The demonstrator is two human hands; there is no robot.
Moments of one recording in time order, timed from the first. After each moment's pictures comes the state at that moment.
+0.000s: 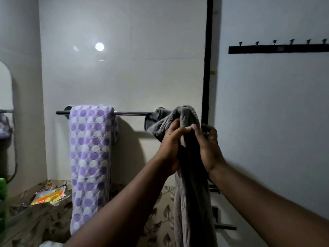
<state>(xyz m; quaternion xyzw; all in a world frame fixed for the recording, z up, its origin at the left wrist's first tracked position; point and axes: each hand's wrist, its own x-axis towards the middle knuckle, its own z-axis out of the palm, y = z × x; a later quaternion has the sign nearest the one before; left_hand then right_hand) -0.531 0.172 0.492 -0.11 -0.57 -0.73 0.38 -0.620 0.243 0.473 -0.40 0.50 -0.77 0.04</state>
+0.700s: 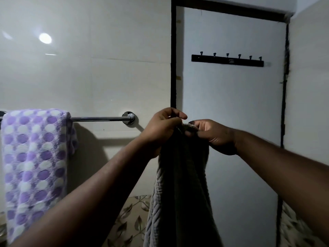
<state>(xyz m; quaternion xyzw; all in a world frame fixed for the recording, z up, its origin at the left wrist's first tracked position) -0.540 0.181 0.552 -0.12 -0.71 -0.63 0.30 -0.667 0.333 0.551 -0.54 0.66 -0.51 0.14</state>
